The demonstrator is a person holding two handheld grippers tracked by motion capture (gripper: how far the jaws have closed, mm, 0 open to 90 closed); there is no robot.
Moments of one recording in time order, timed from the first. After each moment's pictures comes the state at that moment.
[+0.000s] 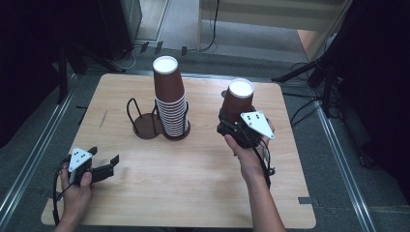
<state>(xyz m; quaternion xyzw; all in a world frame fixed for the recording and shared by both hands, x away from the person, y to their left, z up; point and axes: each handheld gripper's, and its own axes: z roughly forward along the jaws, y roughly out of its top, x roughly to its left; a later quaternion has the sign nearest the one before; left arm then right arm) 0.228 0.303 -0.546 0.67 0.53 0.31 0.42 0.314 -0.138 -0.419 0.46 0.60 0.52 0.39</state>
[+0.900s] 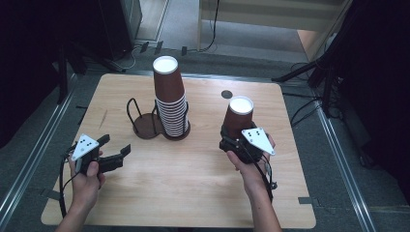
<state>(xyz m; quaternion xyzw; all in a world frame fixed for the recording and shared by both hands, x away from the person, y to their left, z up) 0.243 0.269 -0.495 0.67 0.49 0.27 0.49 0.292 -0.149 -0.455 0.47 0.62 0.50 0.38</state>
